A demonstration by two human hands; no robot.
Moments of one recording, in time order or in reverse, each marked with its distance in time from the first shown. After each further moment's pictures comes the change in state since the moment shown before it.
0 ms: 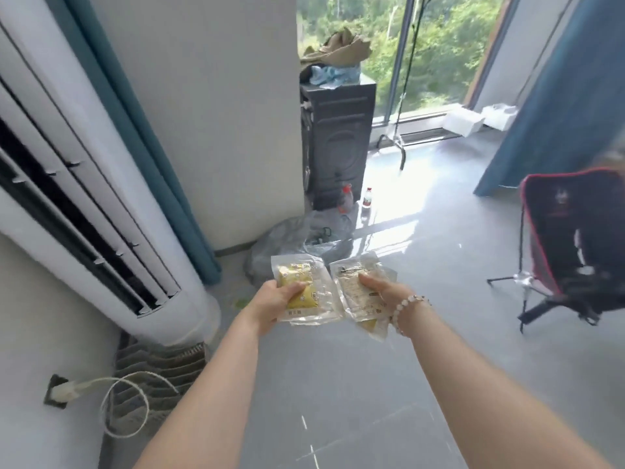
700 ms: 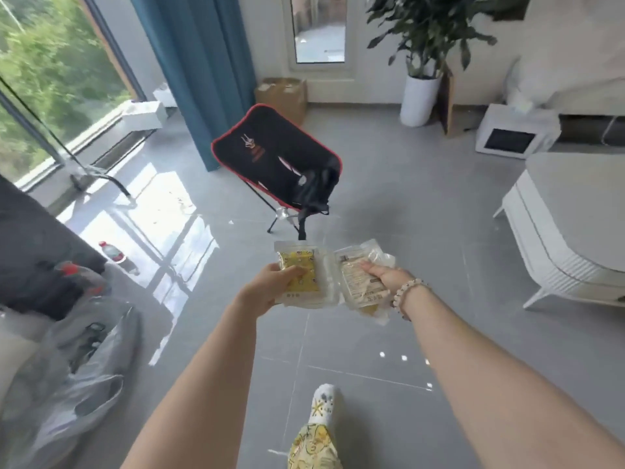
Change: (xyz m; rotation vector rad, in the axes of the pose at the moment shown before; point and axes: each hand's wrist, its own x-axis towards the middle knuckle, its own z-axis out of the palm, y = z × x) left_hand 0.029 -0.028 0.464 0.726 -0.843 -0.062; right_hand -0.133 0.091 -0.391 0.524 0.778 -0.011
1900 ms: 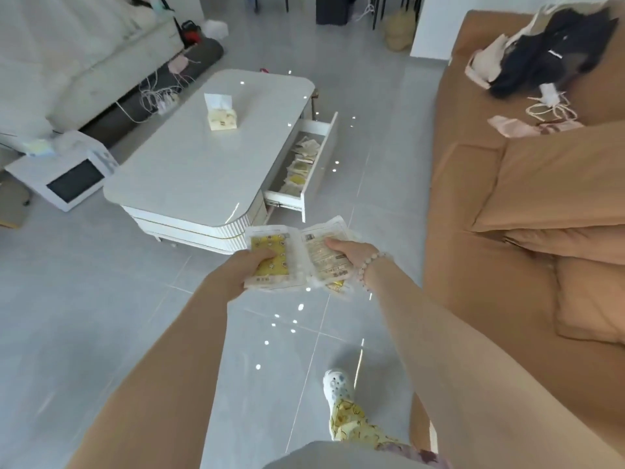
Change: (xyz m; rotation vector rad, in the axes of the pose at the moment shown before) left_hand 0.081 0.114 0.577 0.809 -1.104 0.019; right_hand -0.092 0.100 -0.409 0.937 1.022 0.091
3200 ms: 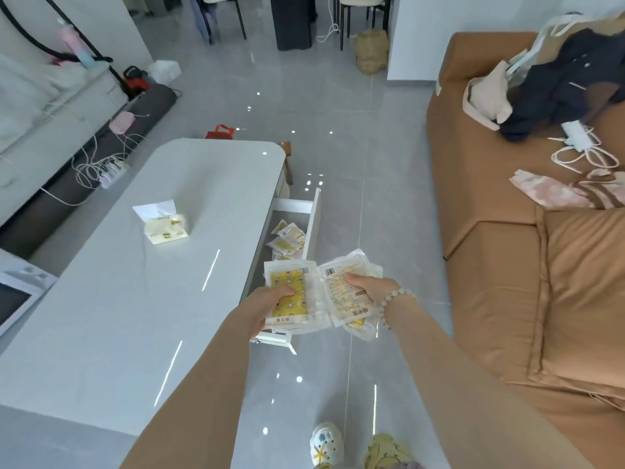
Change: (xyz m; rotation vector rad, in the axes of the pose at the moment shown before) left_hand 0.437 0.355 0.079 0.143 -0.102 -0.107; right_hand 0.392 -0.345 -0.107 0.165 0.143 0.076
